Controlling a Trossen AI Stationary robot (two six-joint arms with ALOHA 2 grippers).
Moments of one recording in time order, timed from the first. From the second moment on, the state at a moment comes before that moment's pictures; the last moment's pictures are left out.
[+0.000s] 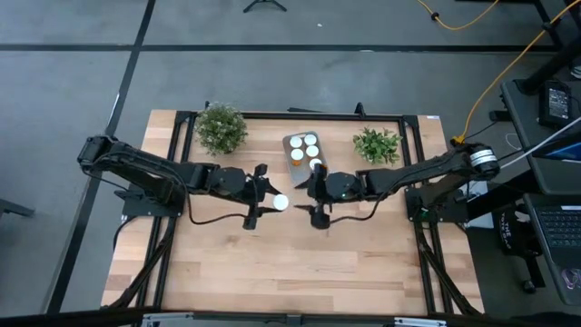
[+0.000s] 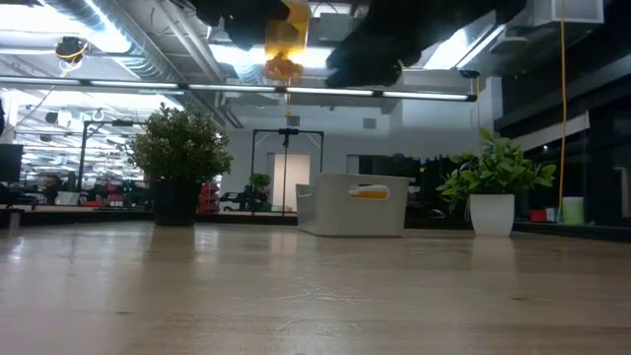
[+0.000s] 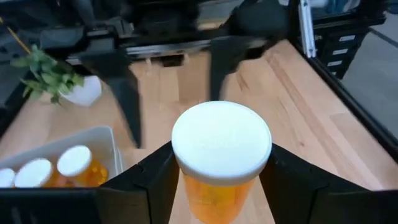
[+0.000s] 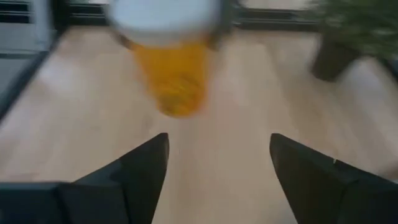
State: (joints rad) left arm -0.16 1.28 0.86 -0.01 -0.09 0.05; right arm 0.15 1.54 0.98 0.05 0.15 0.05
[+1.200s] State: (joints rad) left arm 0.14 1.38 0.86 0.18 0.03 0.14; right arm 0.36 1.44 0.41 0.77 0.27 0.10
